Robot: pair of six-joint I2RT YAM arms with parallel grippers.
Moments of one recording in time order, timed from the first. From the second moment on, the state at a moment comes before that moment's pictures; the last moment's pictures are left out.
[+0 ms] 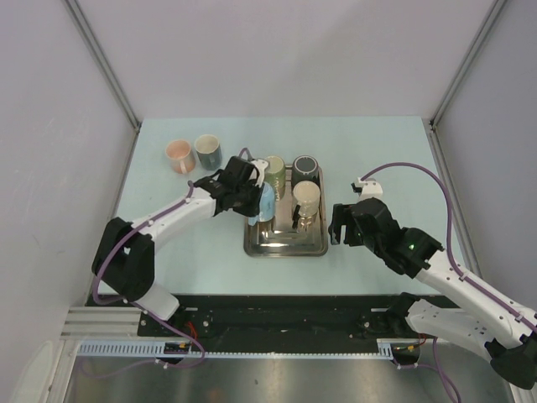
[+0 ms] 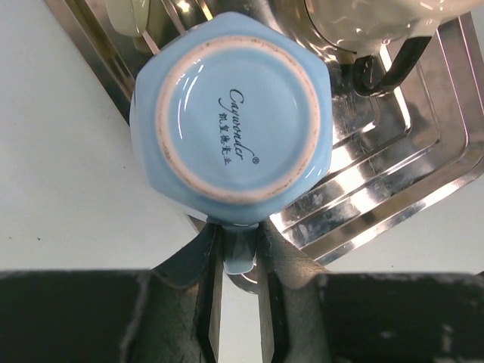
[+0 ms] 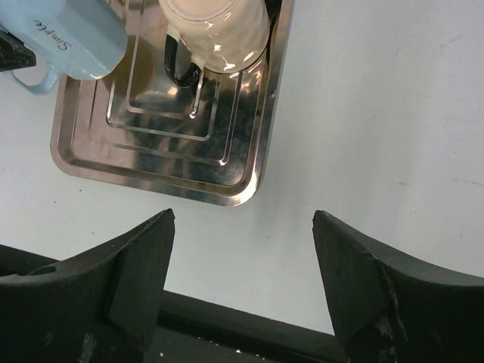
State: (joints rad) left arm -0.59 1.56 1.13 -0.49 0.06 -0.15; right arm 0.78 0.87 0.83 -0.66 0.33 0.53
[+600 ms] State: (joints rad) left arm -0.58 1.17 0.82 -0.01 0.35 -0.55; right arm 0.79 0.72 0.83 -0.58 0.20 0.57
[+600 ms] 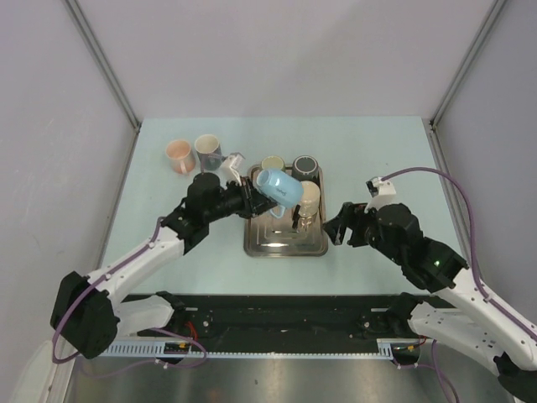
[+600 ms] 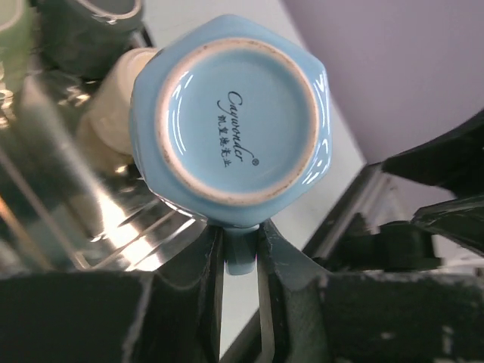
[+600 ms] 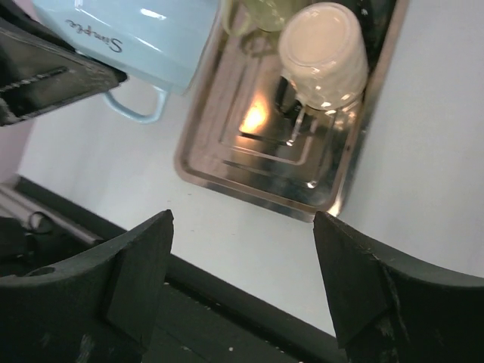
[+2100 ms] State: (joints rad) left arm -0.77 1.01 0.44 1.04 0.29 -1.19; right arm 0.72 0.85 0.67 0.31 -0.41 0.96
